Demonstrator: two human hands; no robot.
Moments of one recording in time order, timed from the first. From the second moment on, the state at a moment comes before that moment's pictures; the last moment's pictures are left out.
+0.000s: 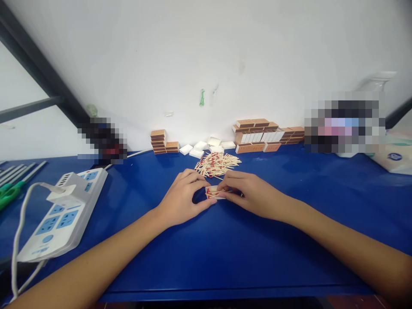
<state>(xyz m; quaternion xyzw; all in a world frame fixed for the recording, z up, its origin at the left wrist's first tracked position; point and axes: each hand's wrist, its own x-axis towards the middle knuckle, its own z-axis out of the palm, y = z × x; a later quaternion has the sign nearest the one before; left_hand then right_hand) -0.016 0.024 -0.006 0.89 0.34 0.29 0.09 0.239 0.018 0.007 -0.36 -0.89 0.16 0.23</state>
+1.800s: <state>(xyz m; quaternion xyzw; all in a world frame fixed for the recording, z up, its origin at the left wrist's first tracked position) -0.011 0.014 0.001 0.90 0.34 0.26 0.11 0.252 0.023 0.019 -0.36 -0.90 0.18 0.18</state>
